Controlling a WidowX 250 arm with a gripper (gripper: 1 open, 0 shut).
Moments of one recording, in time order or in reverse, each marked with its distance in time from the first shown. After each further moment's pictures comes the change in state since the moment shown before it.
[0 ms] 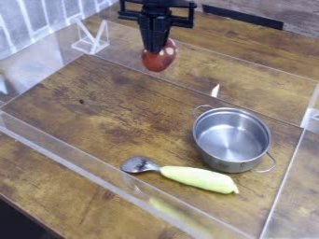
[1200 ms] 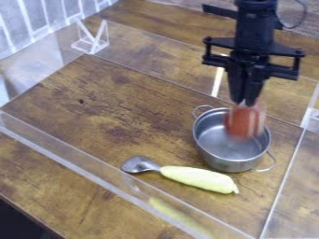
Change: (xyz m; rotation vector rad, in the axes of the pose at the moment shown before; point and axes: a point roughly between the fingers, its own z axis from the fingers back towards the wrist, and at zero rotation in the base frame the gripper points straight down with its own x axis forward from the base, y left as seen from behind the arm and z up) arm -0.064 -0.143 -0.006 -0.100 0.053 -0.184
